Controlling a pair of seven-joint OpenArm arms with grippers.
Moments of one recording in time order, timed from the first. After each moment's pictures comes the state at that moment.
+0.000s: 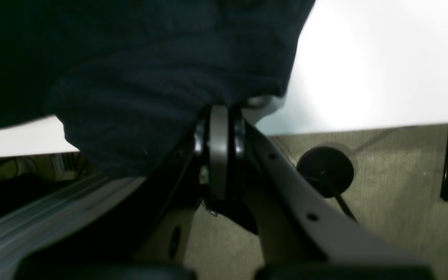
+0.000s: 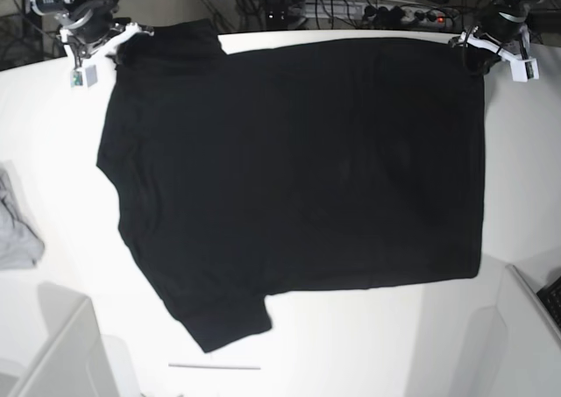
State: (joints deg) left arm 39.6 -8.0 -42.4 105.8 -41.0 -24.1 42.6; right arm -32.9 -4.2 37.1 114.1 27.1 31.5 -62.1
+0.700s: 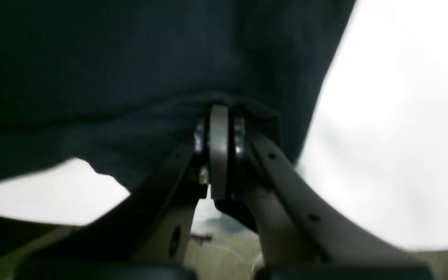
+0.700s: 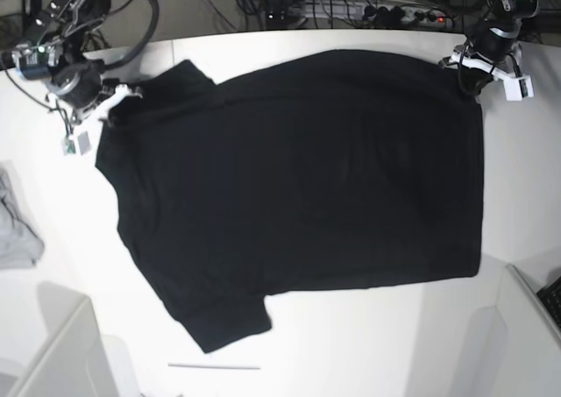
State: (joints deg) left arm 32.5 -2.0 -43.7 110.3 -41.3 -23.9 48.2; right arm -13.0 -1.6 36.7 113.9 27.0 31.5 -76.9
